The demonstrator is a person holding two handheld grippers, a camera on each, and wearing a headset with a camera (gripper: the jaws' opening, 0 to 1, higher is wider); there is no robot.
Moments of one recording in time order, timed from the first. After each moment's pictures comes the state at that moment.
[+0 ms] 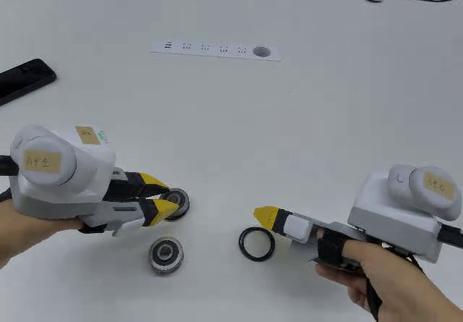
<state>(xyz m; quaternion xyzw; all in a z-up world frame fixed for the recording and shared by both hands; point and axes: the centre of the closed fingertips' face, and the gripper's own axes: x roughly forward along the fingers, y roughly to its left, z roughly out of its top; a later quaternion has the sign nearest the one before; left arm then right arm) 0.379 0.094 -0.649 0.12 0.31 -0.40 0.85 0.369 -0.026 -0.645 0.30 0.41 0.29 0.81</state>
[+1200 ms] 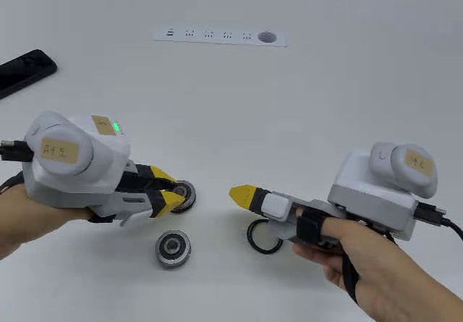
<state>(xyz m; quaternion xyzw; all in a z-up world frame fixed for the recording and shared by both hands) 0.382 0.090 -0.651 0.15 0.33 -0.42 0.83 0.376 0.026 -0.638 0.34 0.40 0.33 0.78</state>
